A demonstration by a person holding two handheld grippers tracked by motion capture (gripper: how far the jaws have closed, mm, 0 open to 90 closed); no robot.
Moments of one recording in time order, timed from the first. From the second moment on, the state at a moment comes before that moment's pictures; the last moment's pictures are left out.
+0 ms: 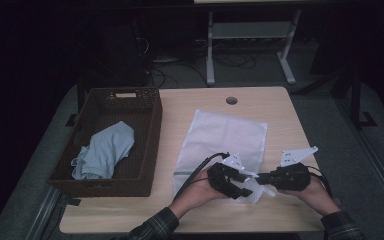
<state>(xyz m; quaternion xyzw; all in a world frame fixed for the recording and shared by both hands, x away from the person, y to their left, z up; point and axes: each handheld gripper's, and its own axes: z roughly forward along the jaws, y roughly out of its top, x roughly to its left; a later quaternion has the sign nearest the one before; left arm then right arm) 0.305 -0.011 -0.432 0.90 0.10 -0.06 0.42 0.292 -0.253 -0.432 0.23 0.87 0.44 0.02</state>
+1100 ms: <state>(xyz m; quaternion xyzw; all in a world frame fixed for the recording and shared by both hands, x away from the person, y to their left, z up) 0.313 -0.020 -0.435 0.90 0.14 -0.06 0.42 0.289 -0.251 -0.428 0.21 0.87 0.45 0.01</state>
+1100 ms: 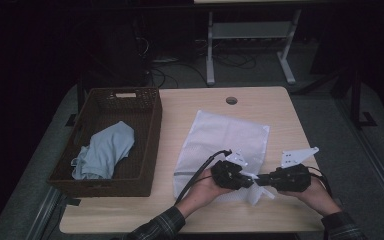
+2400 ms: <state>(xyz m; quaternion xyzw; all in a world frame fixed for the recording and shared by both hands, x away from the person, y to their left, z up) 0.314 -0.011 -0.435 0.90 0.15 -0.06 0.40 0.289 -0.255 -0.431 0.21 0.88 0.43 0.01</state>
